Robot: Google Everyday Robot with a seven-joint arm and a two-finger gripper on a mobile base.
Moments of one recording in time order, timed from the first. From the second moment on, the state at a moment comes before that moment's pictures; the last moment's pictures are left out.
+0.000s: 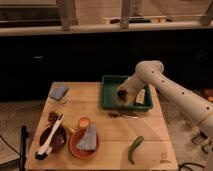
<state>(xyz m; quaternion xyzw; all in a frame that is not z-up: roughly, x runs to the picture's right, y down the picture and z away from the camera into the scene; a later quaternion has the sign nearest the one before) 0.114 0.047 0.822 -0.21 -0.24 -0.17 0.93</state>
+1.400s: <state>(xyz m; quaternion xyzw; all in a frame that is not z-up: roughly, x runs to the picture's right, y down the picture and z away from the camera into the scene) 0.126 0.012 0.855 -0.22 -0.24 -0.18 0.93</state>
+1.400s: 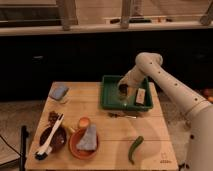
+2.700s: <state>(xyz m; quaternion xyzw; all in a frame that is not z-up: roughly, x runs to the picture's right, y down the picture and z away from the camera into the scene) 0.116 0.023 0.891 -0.24 -0.22 -0.18 0.93</state>
